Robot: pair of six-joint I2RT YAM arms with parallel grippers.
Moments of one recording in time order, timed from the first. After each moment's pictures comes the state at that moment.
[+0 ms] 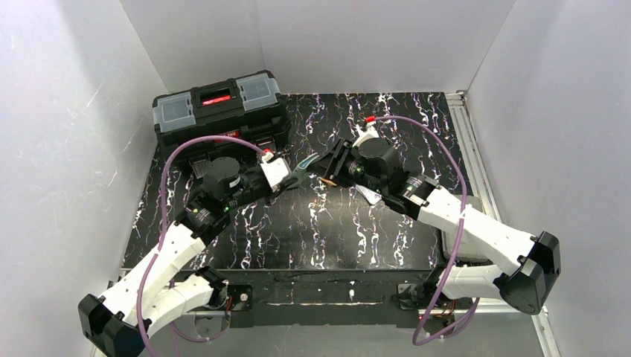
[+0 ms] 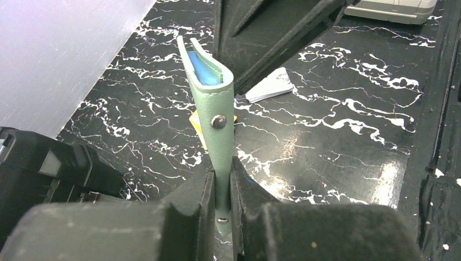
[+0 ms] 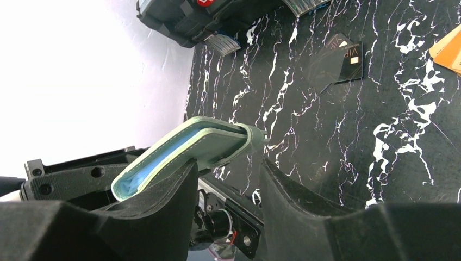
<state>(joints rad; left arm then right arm) -0.59 0.87 0.81 -0.17 0.45 0.39 0.88 1.22 1.10 -0.22 0.03 1.01</state>
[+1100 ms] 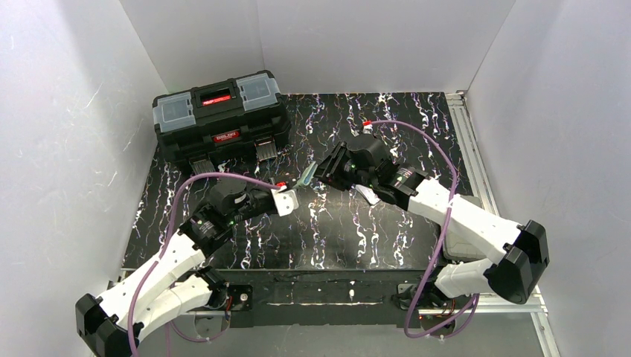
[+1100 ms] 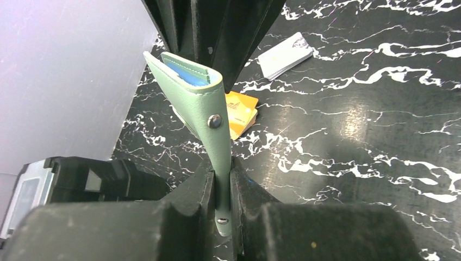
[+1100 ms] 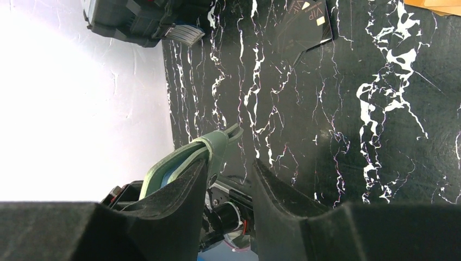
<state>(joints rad) -0.69 0.80 0.70 -0.16 0.35 0.69 0.86 1.31 1.17 -0.39 0.03 1.17</state>
